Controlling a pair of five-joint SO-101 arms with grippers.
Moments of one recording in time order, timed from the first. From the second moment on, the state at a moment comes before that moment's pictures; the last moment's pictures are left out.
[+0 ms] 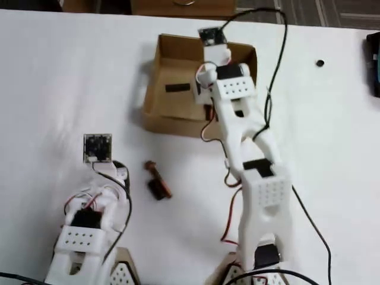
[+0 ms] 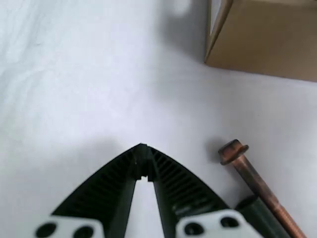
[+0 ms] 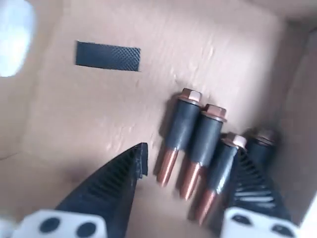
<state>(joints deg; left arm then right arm) -2.9 -65.8 95.2 23.8 7.6 -16.7 33.7 -31.6 71.9 1.6</state>
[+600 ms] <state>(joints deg) -13.6 -65.8 95.4 13.1 7.6 -23.0 4.5 -31.6 99.7 1.6</state>
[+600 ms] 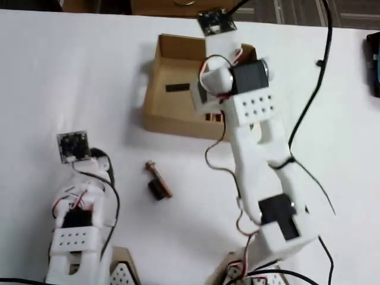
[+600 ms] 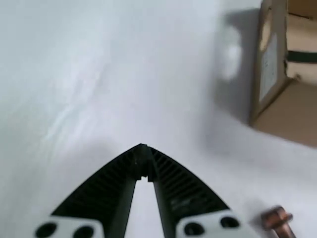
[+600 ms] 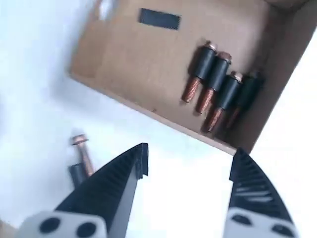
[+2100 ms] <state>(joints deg) -32.0 -65.8 95.4 14.6 7.6 -56.7 0.2 22.2 66.8 -2.1</state>
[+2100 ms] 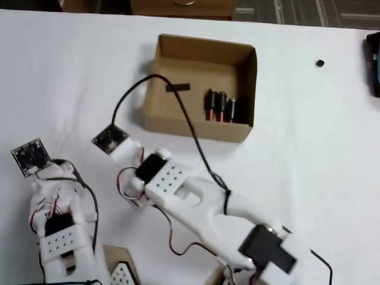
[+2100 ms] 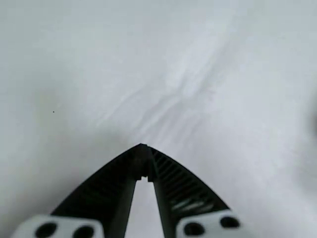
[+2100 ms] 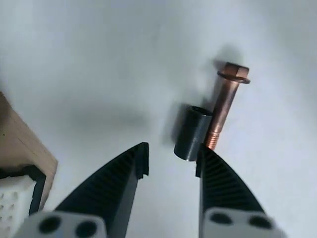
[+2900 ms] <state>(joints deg) -31.9 -65.8 95.4 14.6 7.6 -53.9 14.2 21.9 60.4 -2.1</state>
